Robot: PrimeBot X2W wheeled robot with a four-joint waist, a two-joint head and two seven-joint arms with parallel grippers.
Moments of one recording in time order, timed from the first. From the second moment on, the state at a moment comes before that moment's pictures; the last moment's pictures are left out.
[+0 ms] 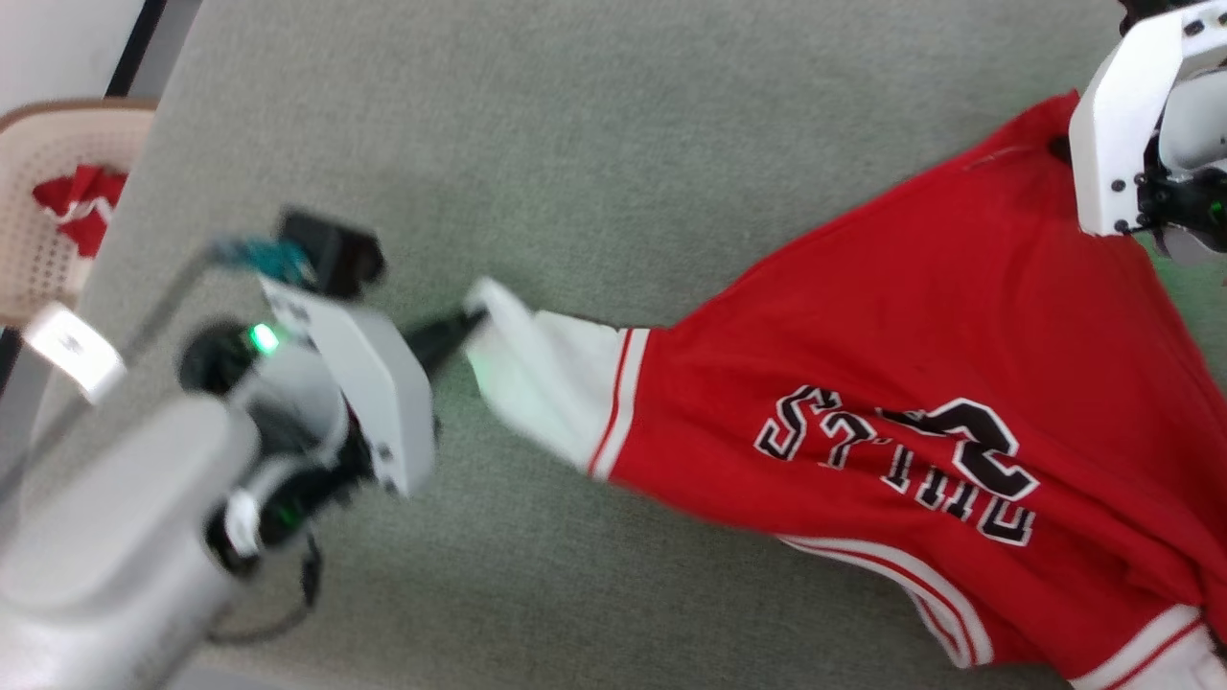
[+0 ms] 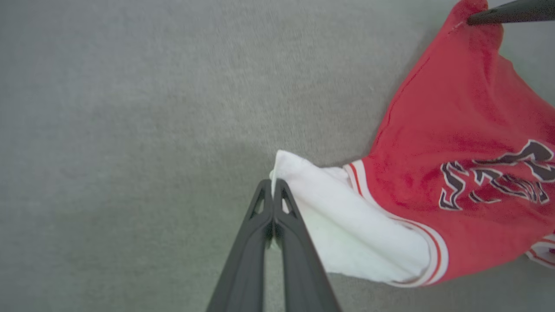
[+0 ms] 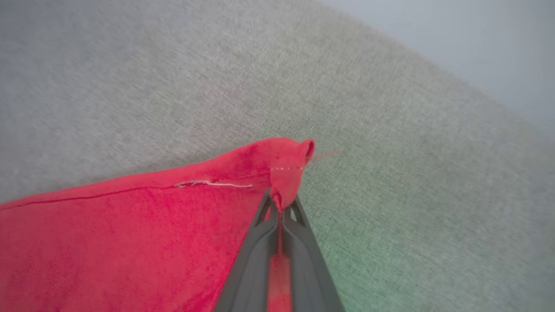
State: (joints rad) left arm -0.74 0.70 -0.77 0.04 -1.06 0.10 0.37; right arm -1.24 -0.44 0.72 0.90 0.75 0.13 0.68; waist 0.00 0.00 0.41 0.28
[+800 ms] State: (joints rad) left arm -1.47 0.63 -0.72 0.51 -0.90 -0.02 0.50; right arm -1.39 -0.43 0.53 0.74 0.79 0.13 0.51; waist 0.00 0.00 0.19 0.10
